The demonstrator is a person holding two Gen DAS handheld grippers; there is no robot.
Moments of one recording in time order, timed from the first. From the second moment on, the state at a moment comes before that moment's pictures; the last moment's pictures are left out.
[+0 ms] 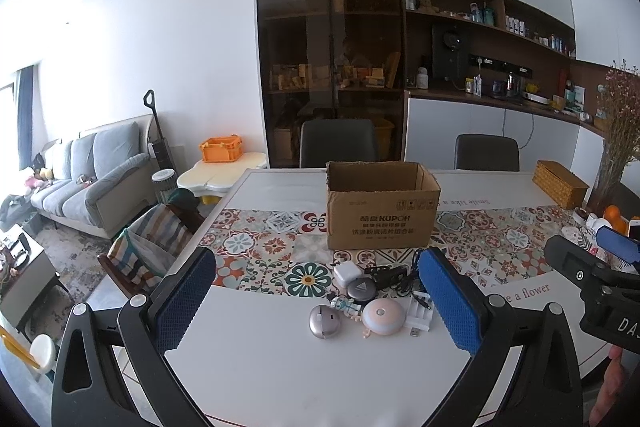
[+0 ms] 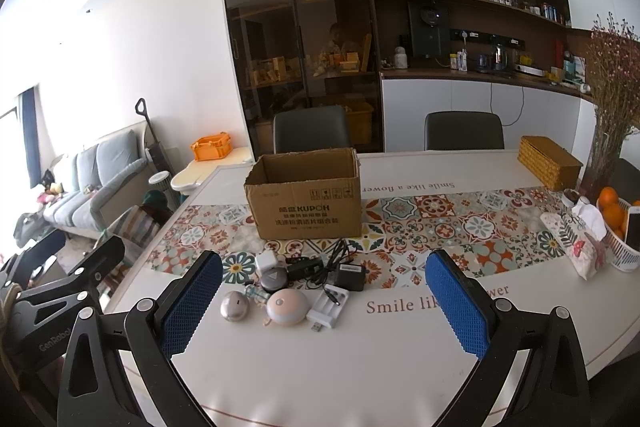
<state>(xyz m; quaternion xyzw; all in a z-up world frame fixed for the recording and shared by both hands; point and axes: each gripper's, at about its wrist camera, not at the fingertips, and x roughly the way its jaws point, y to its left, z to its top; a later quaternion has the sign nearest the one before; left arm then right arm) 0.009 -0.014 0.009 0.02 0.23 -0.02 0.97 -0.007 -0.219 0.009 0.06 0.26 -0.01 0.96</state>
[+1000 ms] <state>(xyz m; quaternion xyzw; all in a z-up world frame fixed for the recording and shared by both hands) 0.022 -0.006 -0.027 0.02 0.27 -0.01 0.96 0.005 -0.211 -0.013 0.05 0.29 0.00 0.96</state>
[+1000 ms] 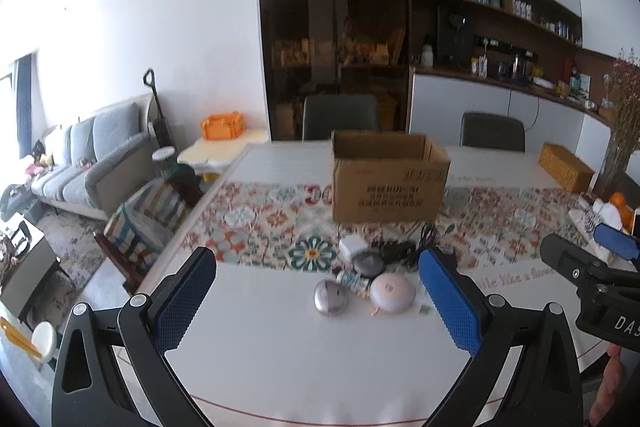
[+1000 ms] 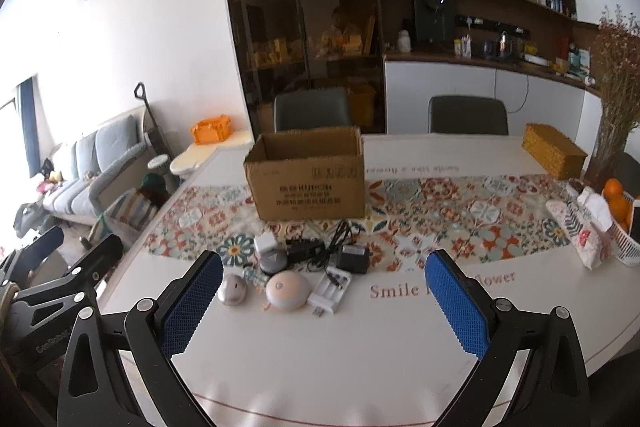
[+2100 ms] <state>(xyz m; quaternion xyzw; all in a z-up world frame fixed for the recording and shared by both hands) 0.148 -0.012 -0.203 0.03 0.42 -0.02 0.91 0.119 -0.188 -0.173 0.02 0.43 0.02 0.90</state>
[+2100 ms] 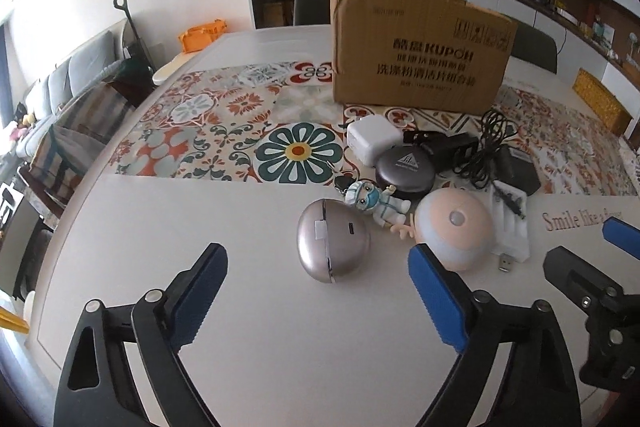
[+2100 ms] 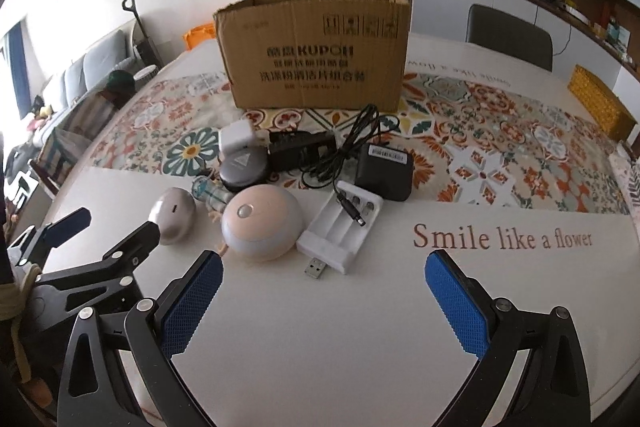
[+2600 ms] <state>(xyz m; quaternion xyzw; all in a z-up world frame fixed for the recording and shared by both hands) 0.180 -0.022 -0.237 0.04 0.45 -0.02 0.89 0.148 -0.195 -0.193 0.02 0.46 0.02 0.89</state>
